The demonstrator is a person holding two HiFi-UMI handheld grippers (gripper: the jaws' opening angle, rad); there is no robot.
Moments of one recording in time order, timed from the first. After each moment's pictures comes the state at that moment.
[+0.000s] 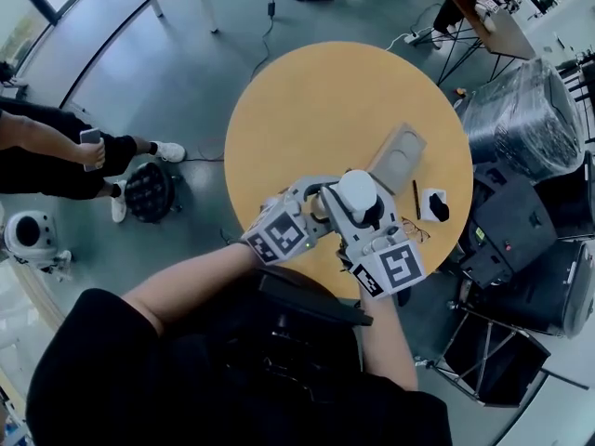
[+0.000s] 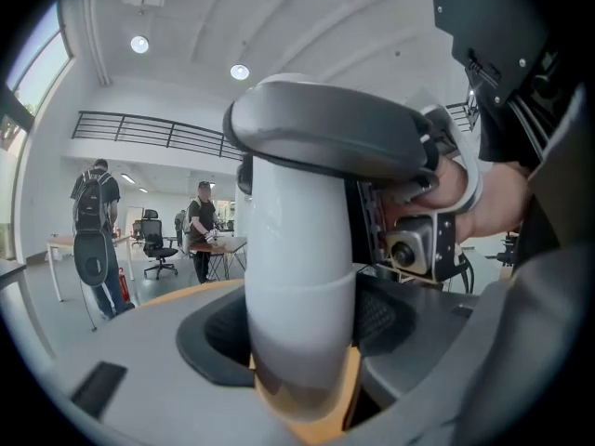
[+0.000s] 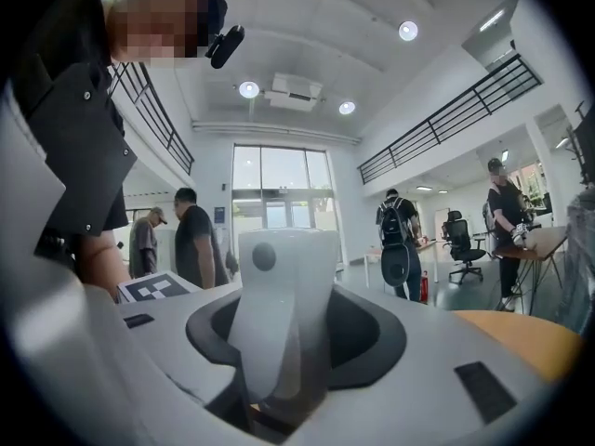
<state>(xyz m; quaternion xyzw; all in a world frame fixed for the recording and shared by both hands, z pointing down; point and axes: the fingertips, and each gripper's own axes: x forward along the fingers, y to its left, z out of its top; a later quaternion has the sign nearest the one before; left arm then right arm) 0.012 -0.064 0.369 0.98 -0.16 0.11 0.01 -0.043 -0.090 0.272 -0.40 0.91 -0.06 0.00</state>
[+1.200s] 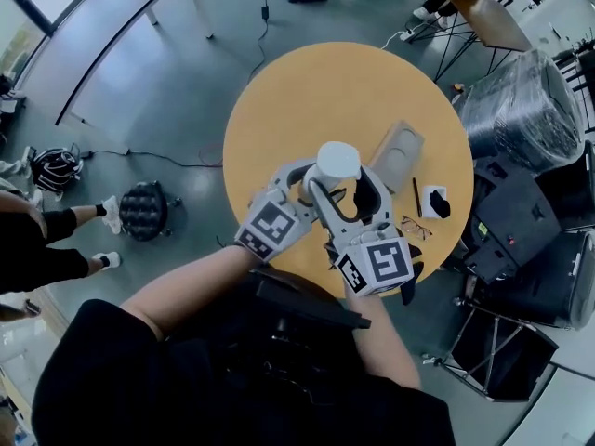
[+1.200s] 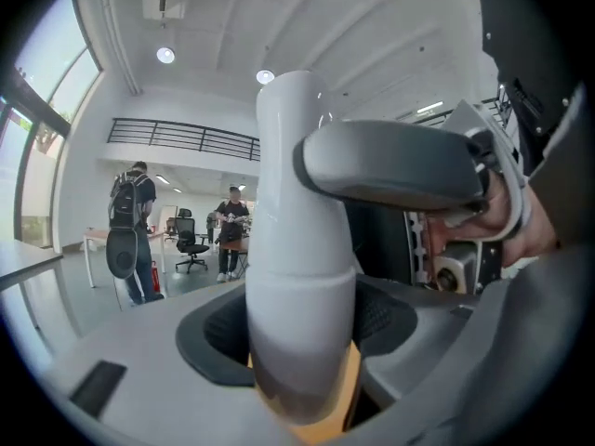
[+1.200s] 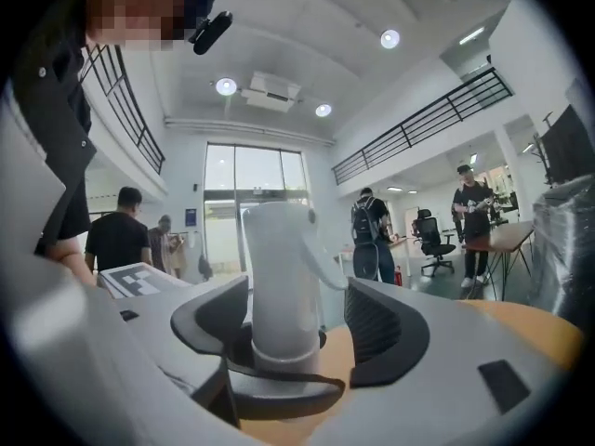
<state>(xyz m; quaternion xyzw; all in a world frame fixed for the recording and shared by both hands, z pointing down) -0.010 -0.107 0.350 0.96 -0.26 0.10 0.04 -0.031 -0.109 0.273 -0.49 0.87 -0.08 0.01</state>
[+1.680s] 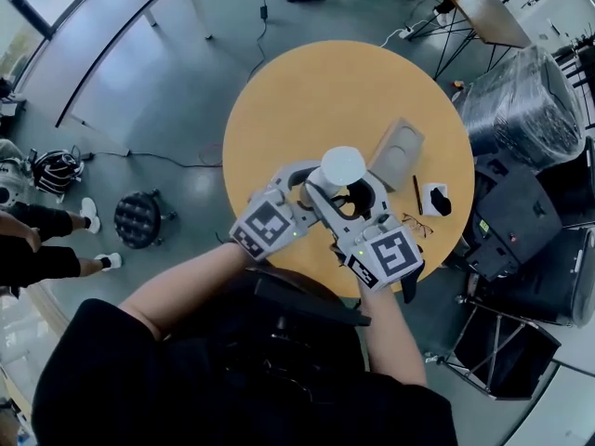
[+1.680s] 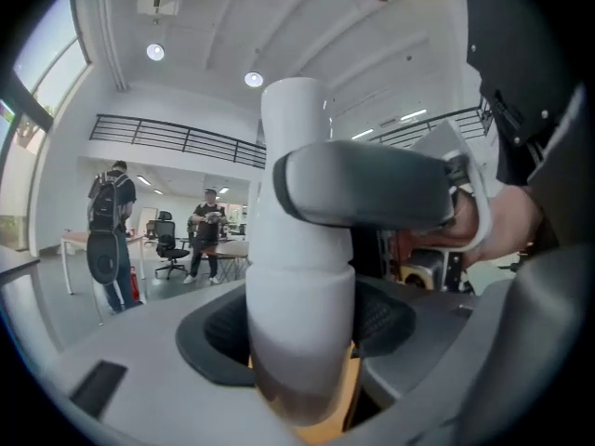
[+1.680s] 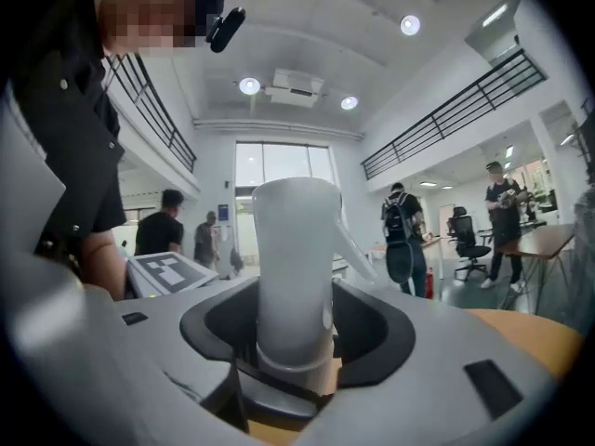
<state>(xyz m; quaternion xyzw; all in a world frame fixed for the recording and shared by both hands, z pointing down) -0.002 -0.092 0.342 0.98 -0.20 0.09 0.03 -0.048 -0.101 0.273 -0.39 0.92 -0.07 0.00</state>
